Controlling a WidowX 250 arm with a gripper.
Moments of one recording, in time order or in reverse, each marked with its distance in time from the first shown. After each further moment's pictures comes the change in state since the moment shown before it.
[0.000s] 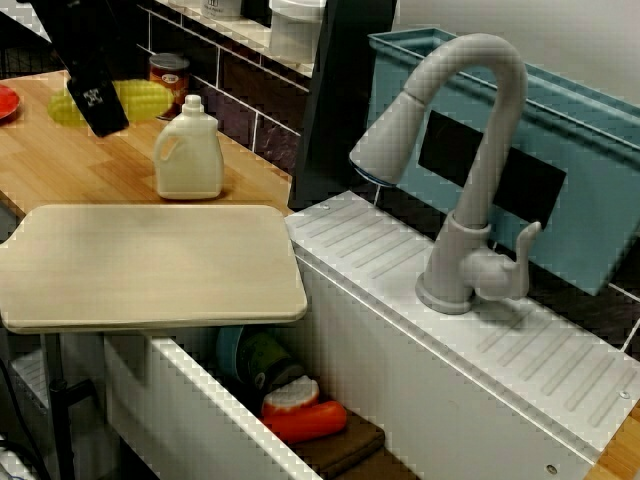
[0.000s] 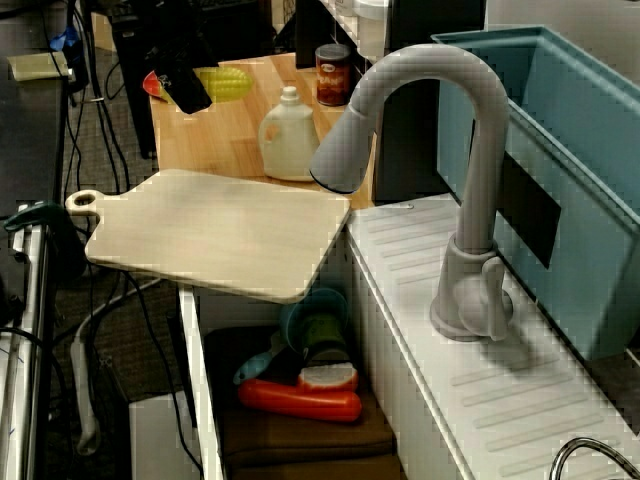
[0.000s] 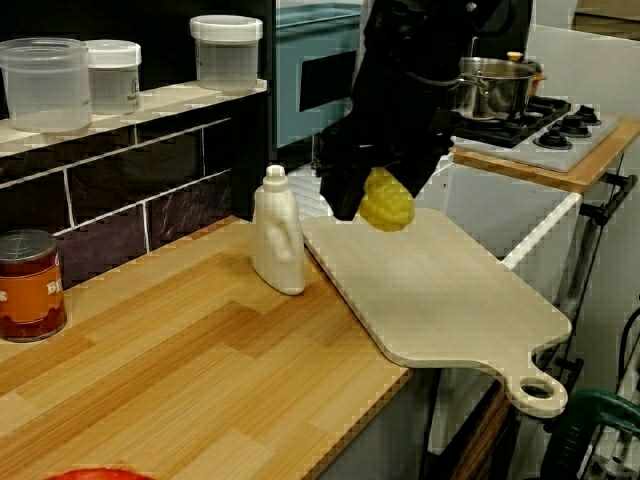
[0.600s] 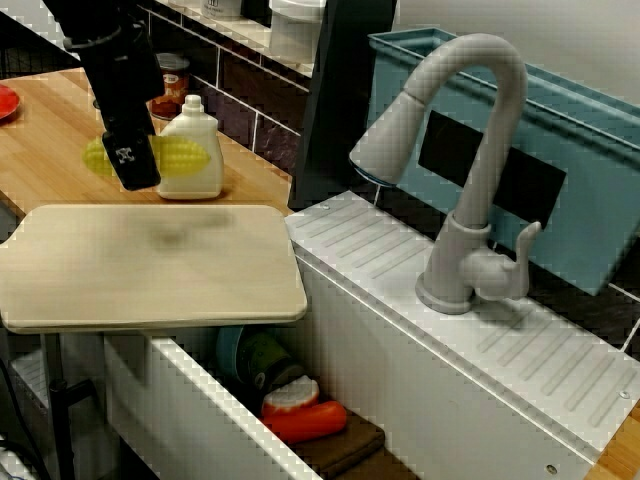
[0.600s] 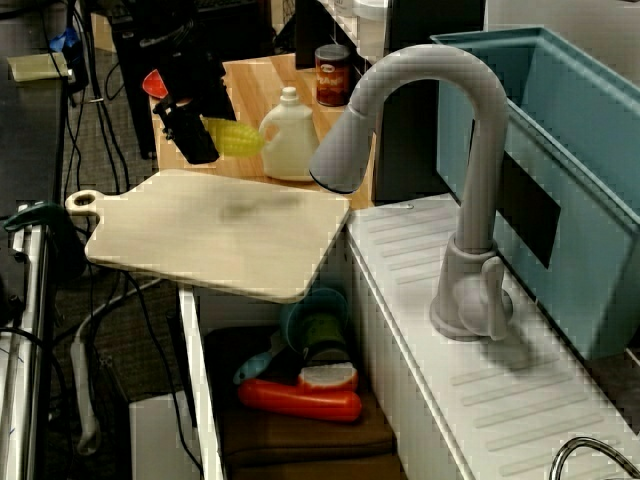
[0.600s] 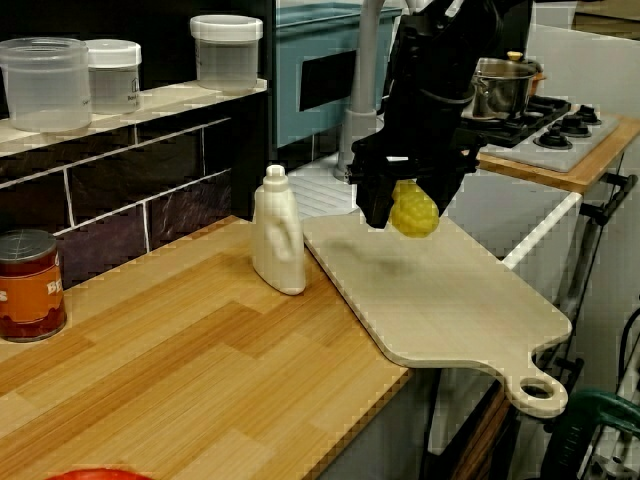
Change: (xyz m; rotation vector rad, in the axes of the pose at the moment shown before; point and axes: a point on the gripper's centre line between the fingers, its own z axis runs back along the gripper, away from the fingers) arm 0.009 -0.048 -0.030 -0.047 0.081 -0.151
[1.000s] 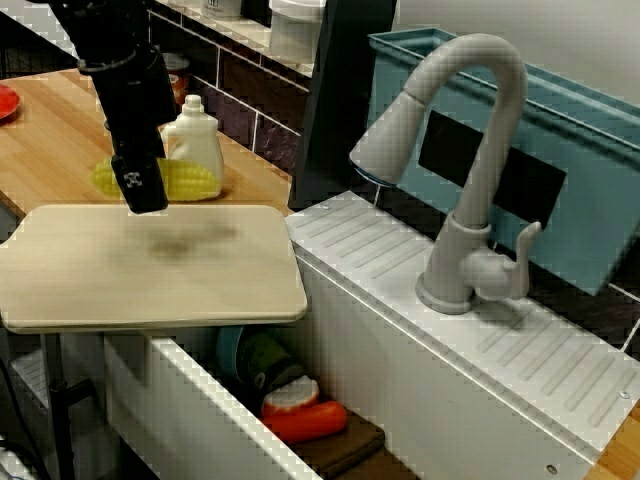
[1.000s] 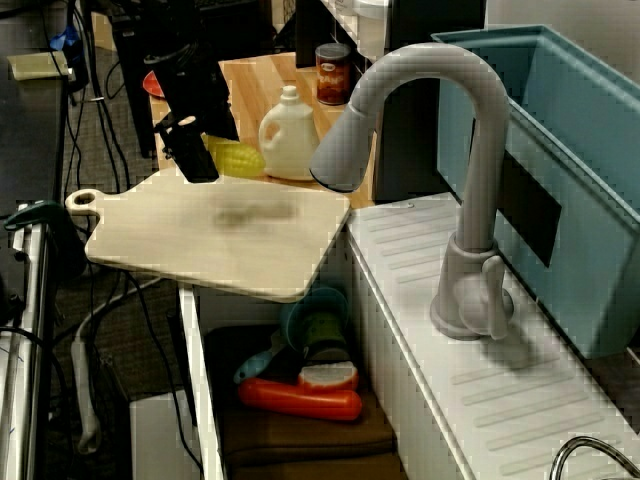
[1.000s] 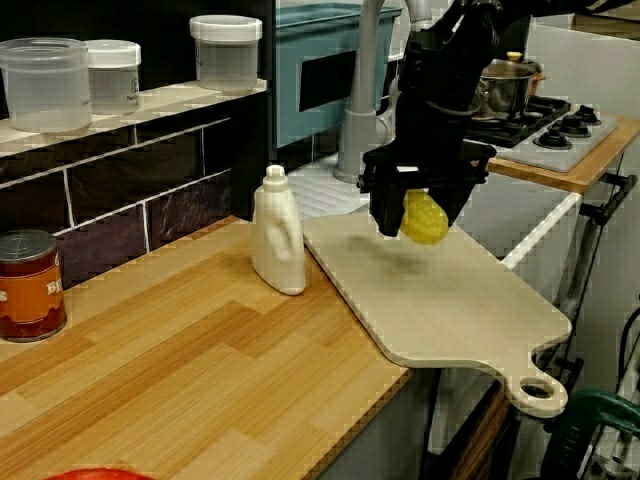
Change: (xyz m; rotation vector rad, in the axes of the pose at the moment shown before) arm 0.004 -0.016 -0.013 -0.027 0.037 -0.051
